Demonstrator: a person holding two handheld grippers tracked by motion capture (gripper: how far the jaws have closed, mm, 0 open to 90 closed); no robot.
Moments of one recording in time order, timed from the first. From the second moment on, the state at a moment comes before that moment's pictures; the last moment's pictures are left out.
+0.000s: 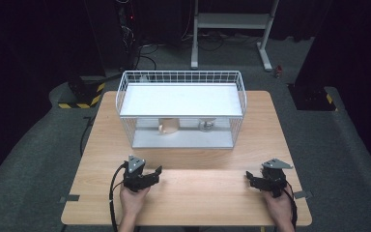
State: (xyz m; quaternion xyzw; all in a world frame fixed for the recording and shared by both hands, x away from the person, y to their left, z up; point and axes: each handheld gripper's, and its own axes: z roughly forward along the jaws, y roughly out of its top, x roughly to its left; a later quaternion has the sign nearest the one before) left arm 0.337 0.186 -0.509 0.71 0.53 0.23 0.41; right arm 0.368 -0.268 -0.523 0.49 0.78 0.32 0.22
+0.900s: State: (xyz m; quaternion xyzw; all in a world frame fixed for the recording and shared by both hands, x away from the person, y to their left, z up) left arm 0.341 0.170 -0.528 0.75 0.53 0.24 0.33; right arm 0.368 -0.268 -0.524 0.49 0.78 0.32 0.22
